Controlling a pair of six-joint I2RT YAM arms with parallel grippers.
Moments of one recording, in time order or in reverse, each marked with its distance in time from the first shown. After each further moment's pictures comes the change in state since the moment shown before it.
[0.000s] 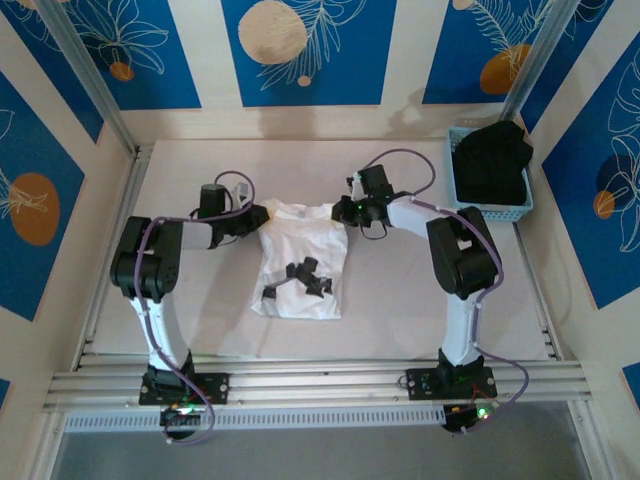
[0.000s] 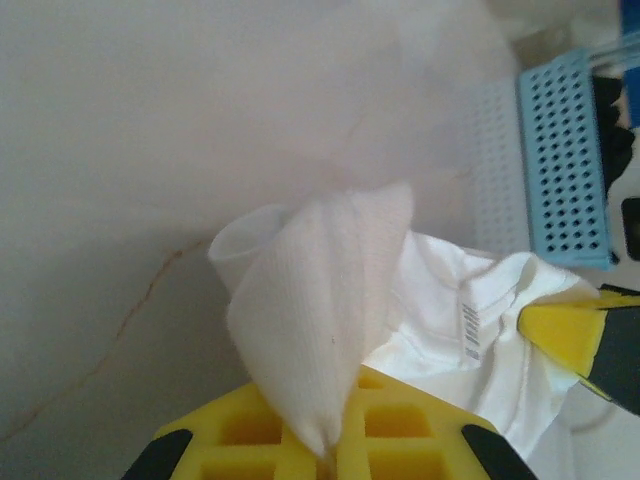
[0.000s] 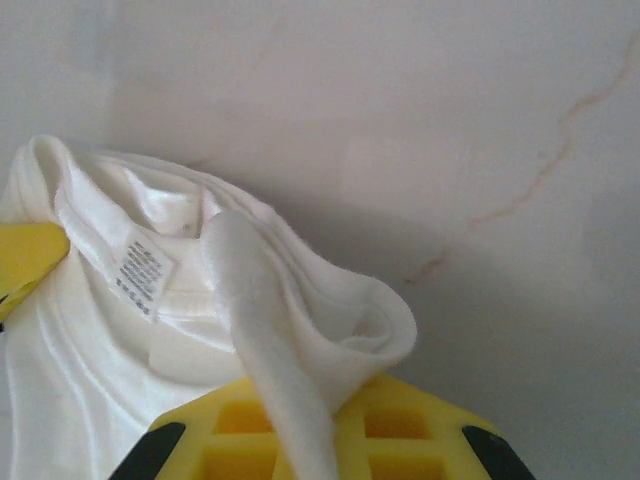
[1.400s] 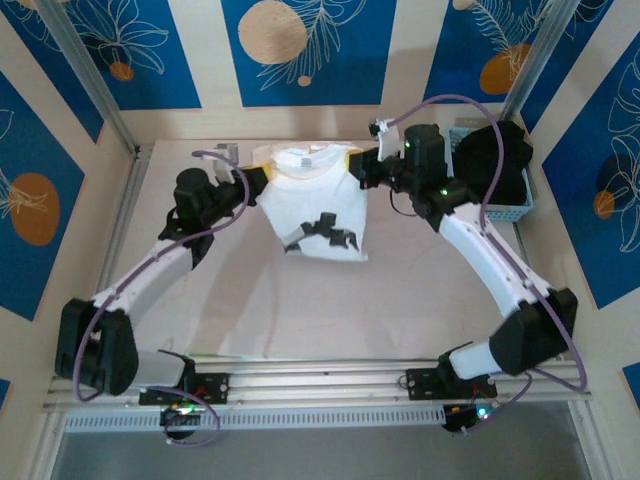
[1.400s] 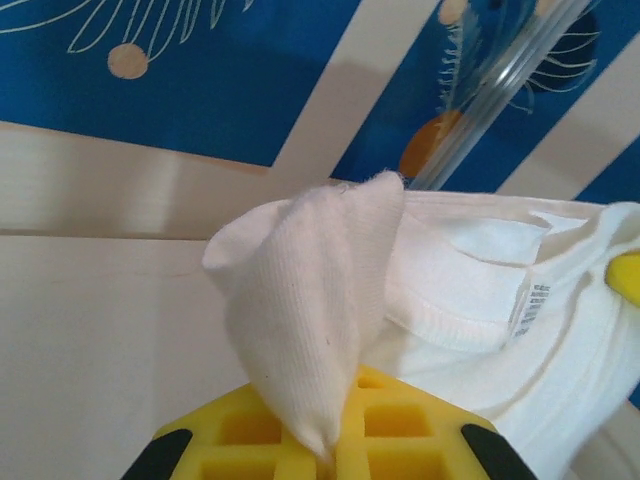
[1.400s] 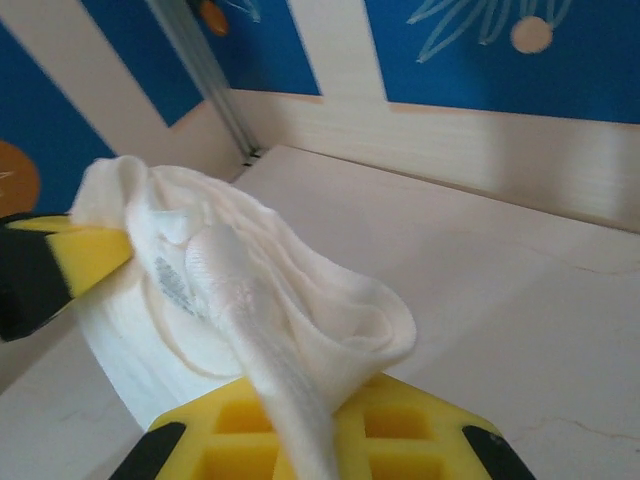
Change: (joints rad) left arm -0.161 -0.590 -0.050 0.023 -0.300 0.201; right arm -0.005 -0.534 0.077 -0.087 0.059 -0.333
